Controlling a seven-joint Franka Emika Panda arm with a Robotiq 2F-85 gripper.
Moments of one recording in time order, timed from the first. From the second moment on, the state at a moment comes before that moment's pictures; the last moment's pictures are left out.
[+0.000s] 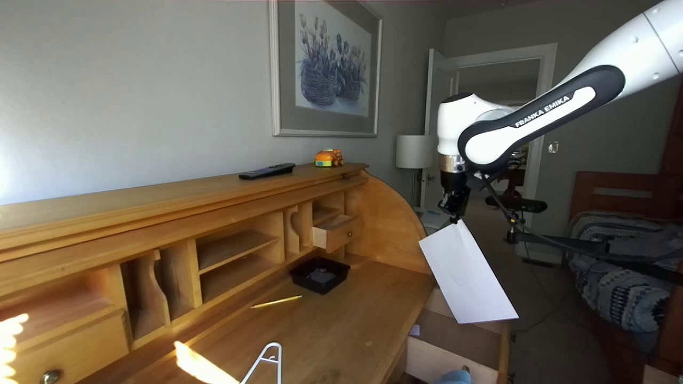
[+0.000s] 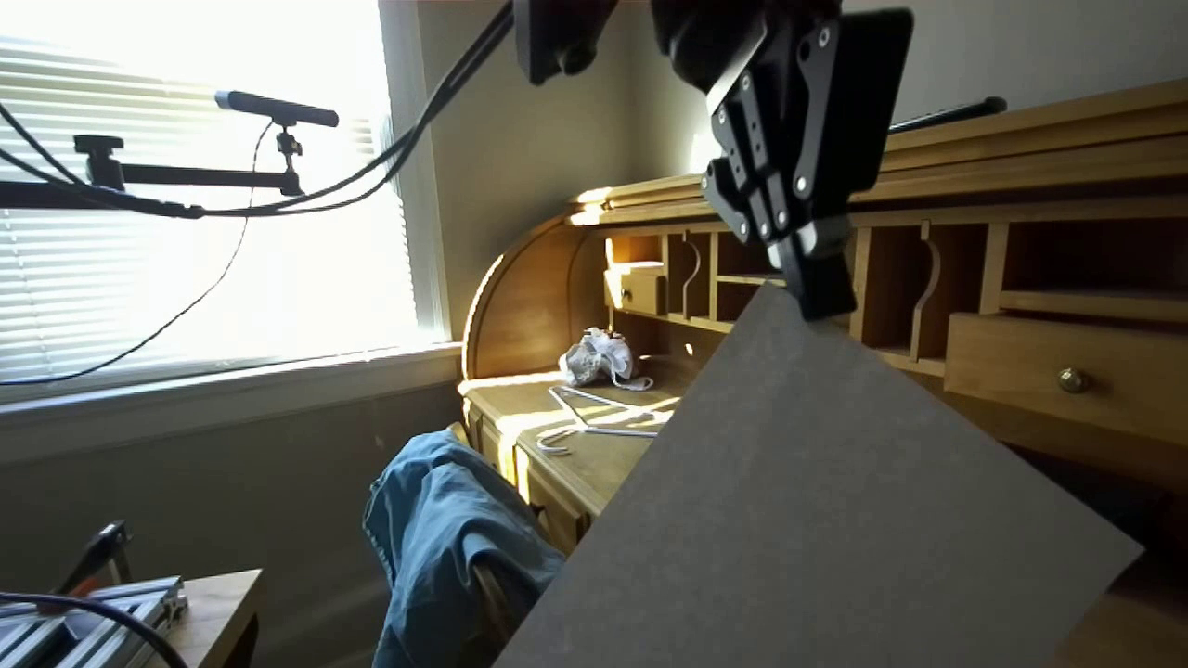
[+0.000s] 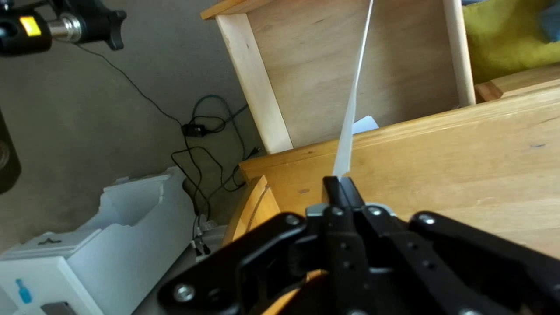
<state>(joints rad) -0.03 -0.09 -0.01 -2.14 -0.41 2.16 0.25</state>
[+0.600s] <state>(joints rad) -0.03 -0.08 -0.01 -2.15 -0.44 2.17 0.33</state>
